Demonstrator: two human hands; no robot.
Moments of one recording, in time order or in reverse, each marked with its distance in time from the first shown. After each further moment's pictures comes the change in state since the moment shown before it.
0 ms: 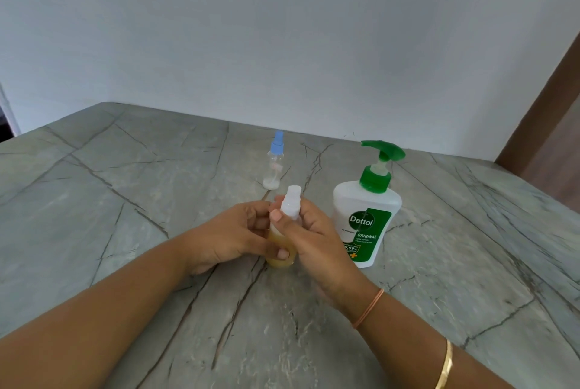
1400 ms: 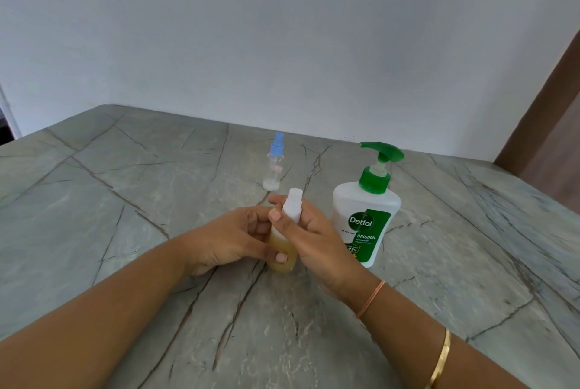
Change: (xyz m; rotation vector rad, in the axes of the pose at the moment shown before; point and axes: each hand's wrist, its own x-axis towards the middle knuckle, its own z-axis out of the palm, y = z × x) left_hand -0.001 0.000 -0.002 -0.025 -0.081 -0.021; right_hand 0.007 0.002 -0.005 -0.119 -0.091 -0.015
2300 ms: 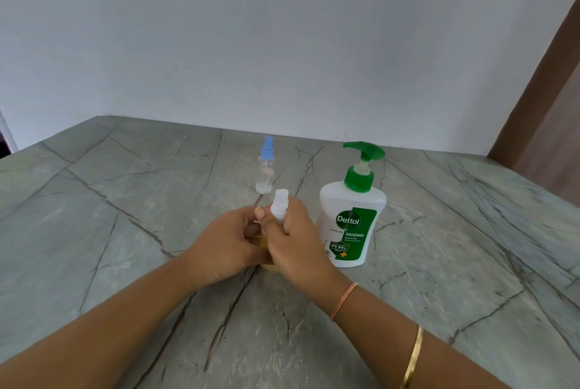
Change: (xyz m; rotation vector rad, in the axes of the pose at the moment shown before) left_hand -0.004 0.006 0.022 0.389 0.314 0.079; right_hand 0.004 -0.003 0.014 -0.270 0.181 -0.112
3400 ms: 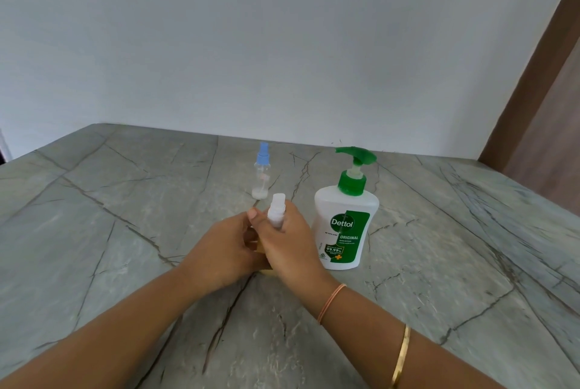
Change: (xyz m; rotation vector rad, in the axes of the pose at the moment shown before) left_hand -0.005 0.005 0.005 0.186 0.073 0.090; right_hand 0.000 -0.004 0.006 0.115 0.093 0.115
